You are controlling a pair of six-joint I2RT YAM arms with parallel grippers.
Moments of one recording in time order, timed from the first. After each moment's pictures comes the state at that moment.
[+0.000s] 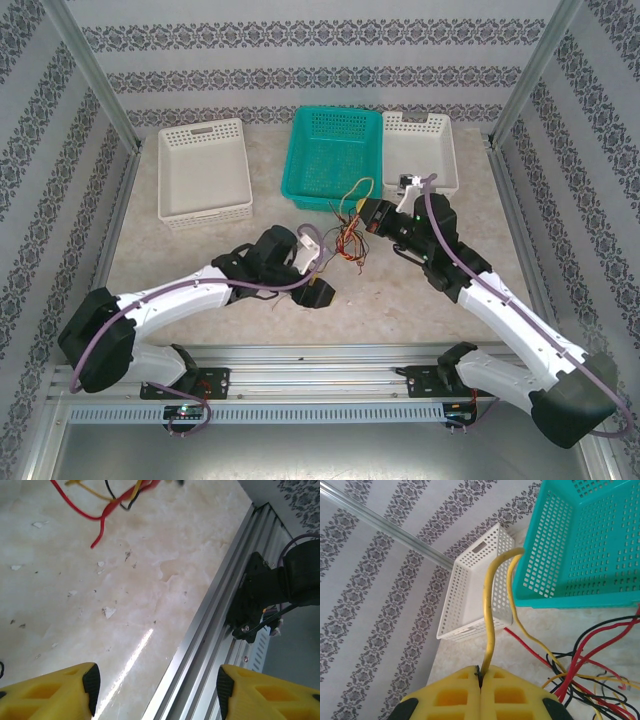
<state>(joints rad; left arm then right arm) -0.78 1.34 0.79 -0.19 0.53 -0.33 0.51 1.01 0.82 -0.07 -0.20 0.87</state>
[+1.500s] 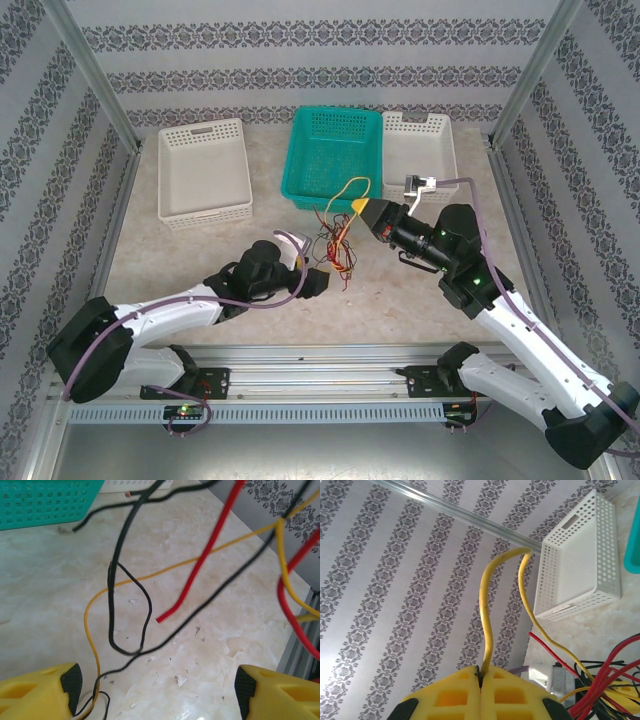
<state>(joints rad) -0.78 1.27 0.58 0.23 0.16 -0.37 0.57 0.86 0.85 0.00 -0.36 1.18</state>
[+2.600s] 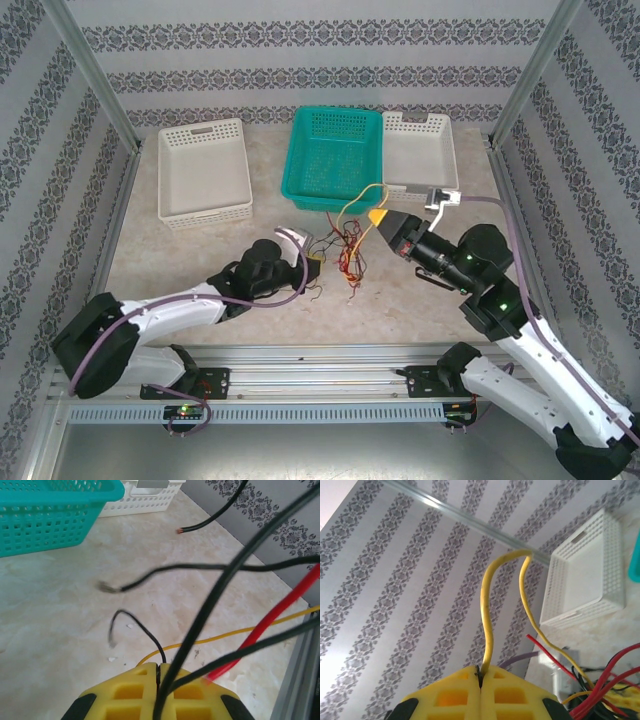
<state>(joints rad) -0.78 1.28 0.57 0.30 0.14 -0.37 0.60 0.68 0.85 -0.14 -0.27 1.12</state>
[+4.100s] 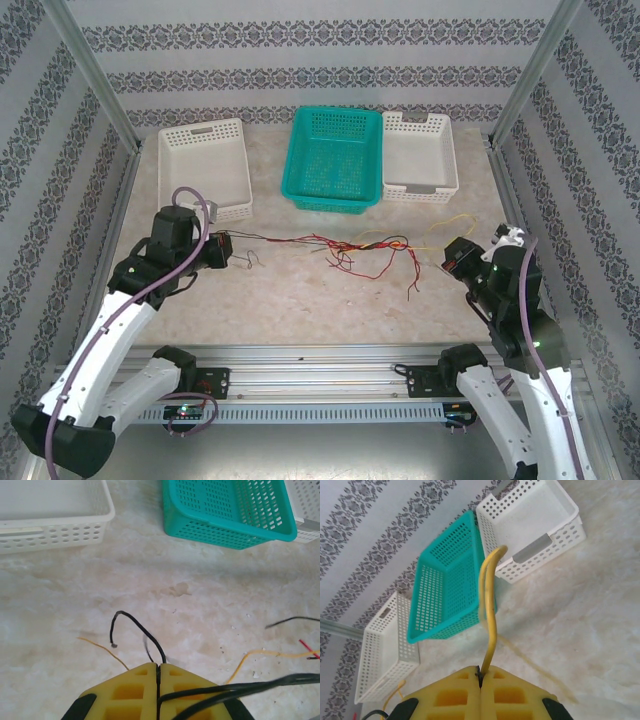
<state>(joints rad) -0.26 0.87 0.93 -0.79 0.14 -0.37 0.18 0.47 0.88 -0.82 0.02 0.81</state>
